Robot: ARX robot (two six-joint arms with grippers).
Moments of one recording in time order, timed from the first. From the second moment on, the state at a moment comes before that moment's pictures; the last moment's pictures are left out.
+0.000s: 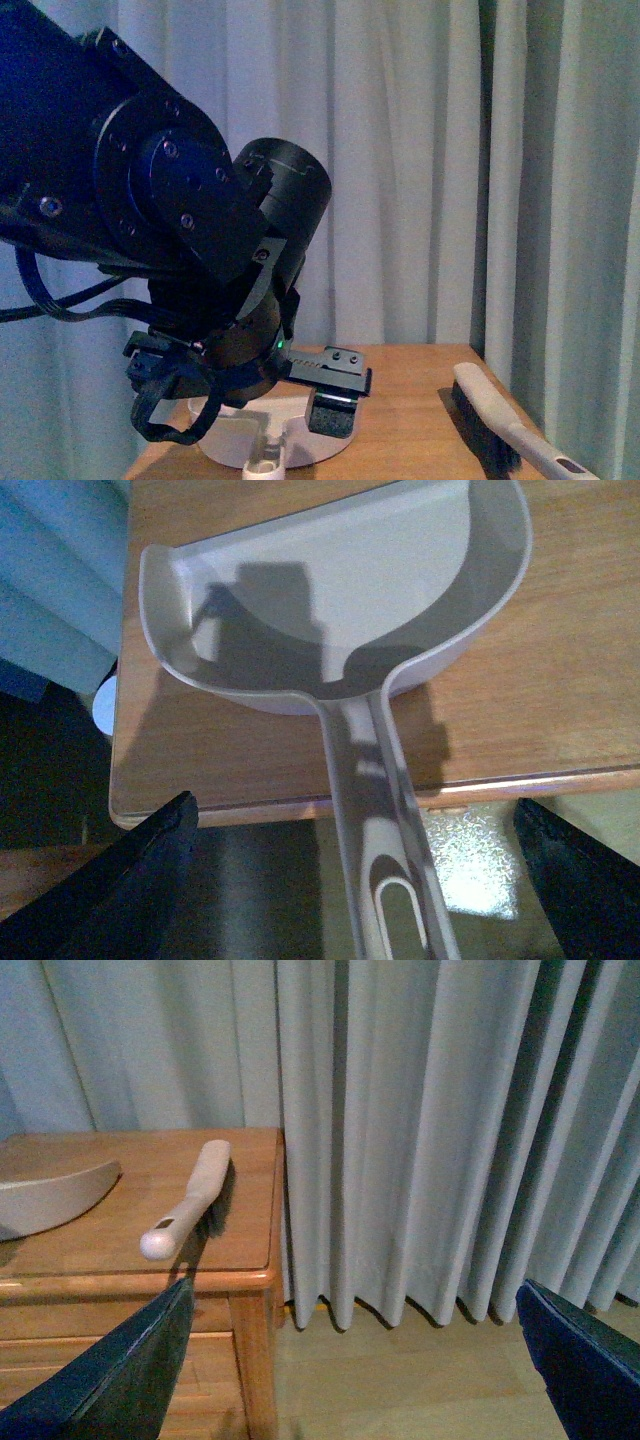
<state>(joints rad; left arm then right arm) -0.51 1.91 1.45 -0.33 -0.35 -0.14 0.00 0.00 0.02 0.00 0.00 0.00</state>
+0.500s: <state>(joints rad) -0.49 2.01 1.42 -0.27 -0.31 -0.16 0.00 0.00 0.02 0.00 0.00 0.00</state>
